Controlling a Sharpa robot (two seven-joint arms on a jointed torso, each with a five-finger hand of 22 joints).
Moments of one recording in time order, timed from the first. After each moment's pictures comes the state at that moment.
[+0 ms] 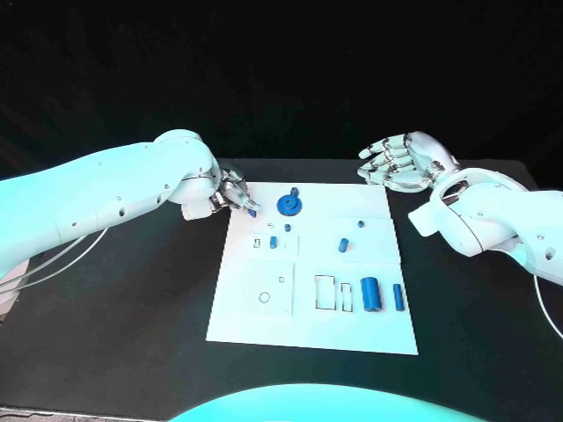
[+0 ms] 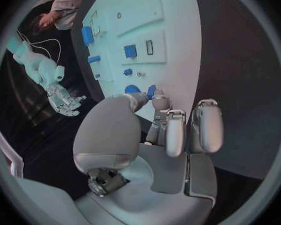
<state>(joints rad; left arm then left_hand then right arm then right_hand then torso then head) 1.33 -0.67 -0.06 1.21 -0.93 0.25 -0.54 1.25 -0.11 0.62 0.31 0.11 0.85 0.06 0.67 1.02 1.20 -0.01 1.12 0.83 1.46 -0.06 1.55 1.31 0.06 1.40 0.05 1.43 1.31 1.33 -0.81 -0.17 1.47 -0.69 -0.52 0.14 1.41 -0.24 0.43 0.24 0.25 0.79 0.20 0.26 0.39 1.05 0.16 0.24 0.07 1.13 0.11 0.10 0.48 0.18 1.04 0.22 0.07 0.33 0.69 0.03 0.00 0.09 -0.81</state>
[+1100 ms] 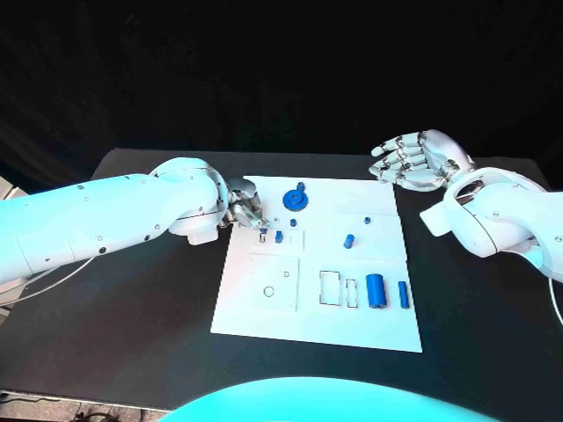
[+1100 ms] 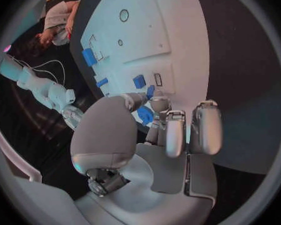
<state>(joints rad) 1.26 -0.79 -0.06 1.50 -1.10 0.10 -0.53 1.21 -0.16 0.71 0.29 0.11 0.86 0.05 0.67 1.06 1.23 -0.02 1.13 0.84 1.46 -0.07 1.56 1.31 0.06 1.41 0.04 1.44 1.31 1.32 -0.82 -0.17 1.48 -0.69 -0.52 0.14 1.41 -0.24 0.43 0.23 0.25 0.79 0.20 0.26 0.39 1.05 0.16 0.24 0.07 1.13 0.11 0.10 0.48 0.18 1.04 0.22 0.07 0.33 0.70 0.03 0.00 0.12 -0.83</state>
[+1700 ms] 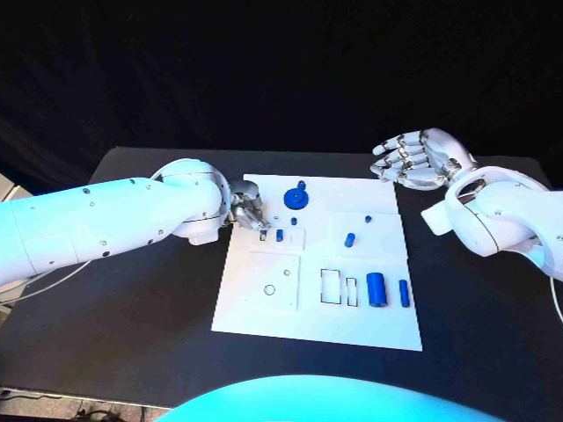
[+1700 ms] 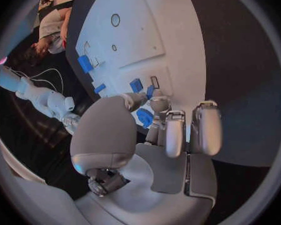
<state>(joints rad) 1.25 -0.79 -0.06 1.51 -1.17 0.11 -0.53 1.20 -0.16 0.71 0.29 0.11 0.86 0.05 0.67 1.06 1.24 -0.02 1.13 0.84 1.47 -0.07 1.56 1.31 0.06 1.42 0.04 1.44 1.31 1.32 -0.82 -0.17 1.48 -0.68 -0.52 0.14 1.41 -0.24 0.43 0.23 0.25 0.79 0.20 0.26 0.39 1.05 0.16 0.24 0.07 1.13 0.11 0.10 0.48 0.18 1.04 0.22 0.07 0.33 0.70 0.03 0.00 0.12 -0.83</state>
